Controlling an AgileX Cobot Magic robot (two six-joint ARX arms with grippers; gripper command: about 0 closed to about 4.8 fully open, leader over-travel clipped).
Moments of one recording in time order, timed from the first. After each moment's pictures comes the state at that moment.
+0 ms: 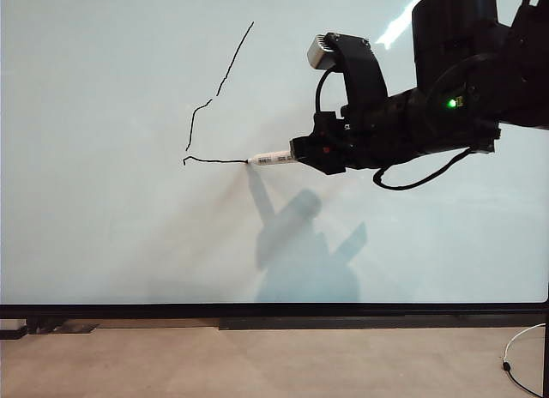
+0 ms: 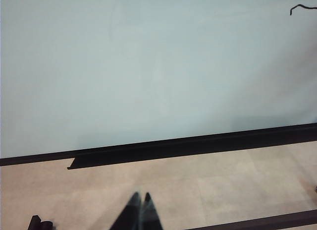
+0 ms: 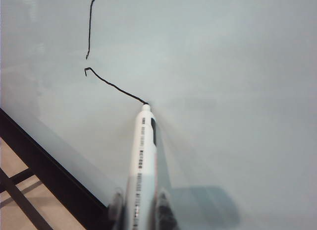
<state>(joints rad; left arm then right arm) 0.04 0.00 0.00 -0.14 0.07 0.12 0.51 1.77 0.71 1.02 -0.17 -0.16</state>
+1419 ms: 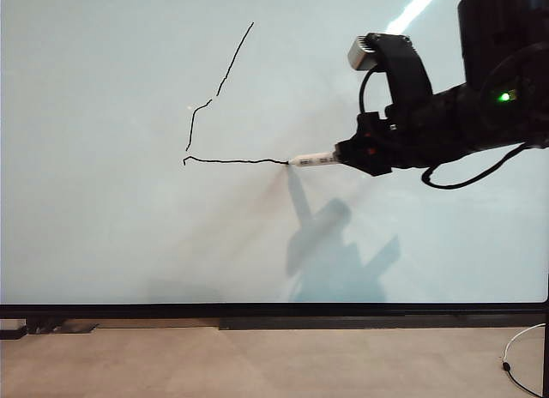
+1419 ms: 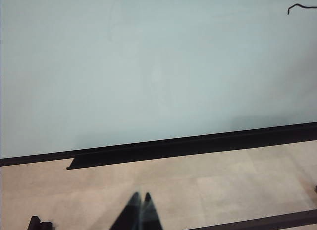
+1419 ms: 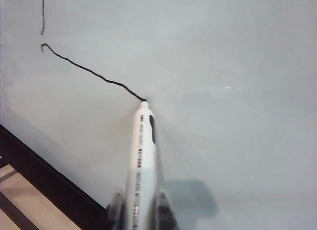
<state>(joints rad) 0.04 0.00 0.00 -0.14 0.07 0.12 0.42 1.68 0.61 1.01 -0.16 -0.19</state>
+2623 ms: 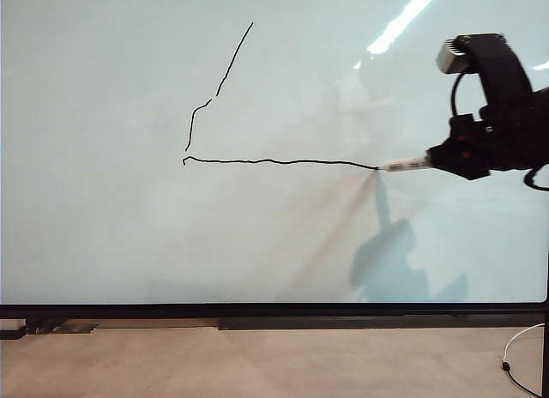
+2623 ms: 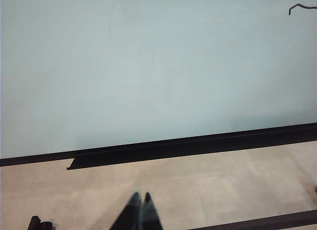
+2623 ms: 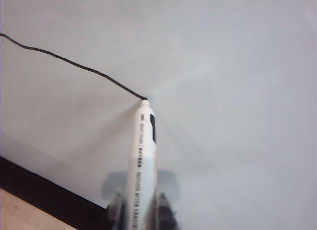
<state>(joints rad) 0.04 0.00 0.00 -0.14 0.07 0.12 0.22 1.52 0.44 0.99 -0.14 -0.21</state>
